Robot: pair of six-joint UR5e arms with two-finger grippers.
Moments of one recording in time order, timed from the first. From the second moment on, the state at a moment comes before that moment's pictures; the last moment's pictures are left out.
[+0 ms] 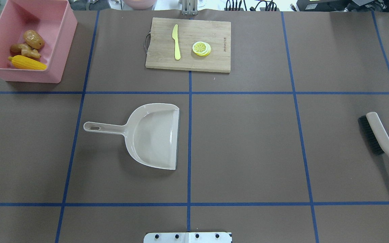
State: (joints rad) left arm -1.64 -1.50 -1.81 -1.39 -2.35 0.18; right arm 1.50 -1.66 1.82 -1.64 2.30 0.29
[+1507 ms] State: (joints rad) left arm -1.64 -1.50 -1.81 -1.39 -2.35 0.18; right arm 1.50 -1.67 1.82 -1.52 2.29 0.15
